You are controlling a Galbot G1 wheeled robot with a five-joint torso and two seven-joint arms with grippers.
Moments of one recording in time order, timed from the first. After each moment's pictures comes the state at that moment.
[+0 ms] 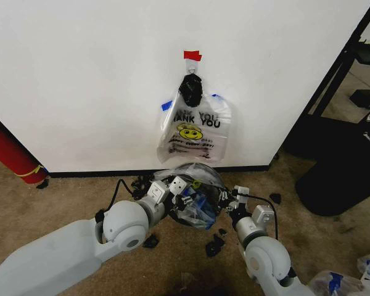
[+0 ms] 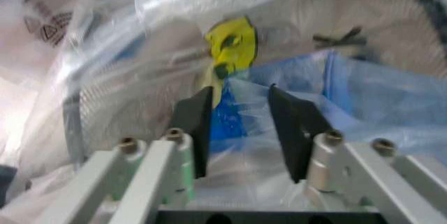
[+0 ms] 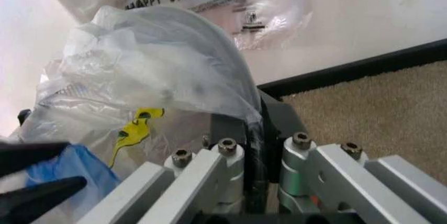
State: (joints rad) left arm 0.57 -0.73 0.47 -2.13 -0.87 0.65 -0.39; right arm -1.34 1.34 0.27 2.07 0.58 -0.35 0.26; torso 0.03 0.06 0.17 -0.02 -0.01
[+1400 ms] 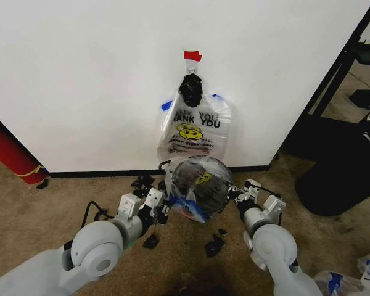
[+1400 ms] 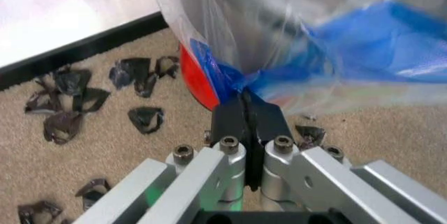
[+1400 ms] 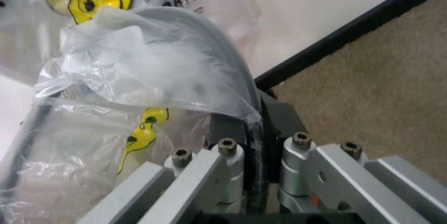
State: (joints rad) left arm 1.00 -0.63 0.09 -2.26 -1.03 0.56 -0.42; right arm -1.24 1.36 0.35 2.07 0.95 -0.42 0.47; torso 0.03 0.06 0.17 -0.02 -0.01
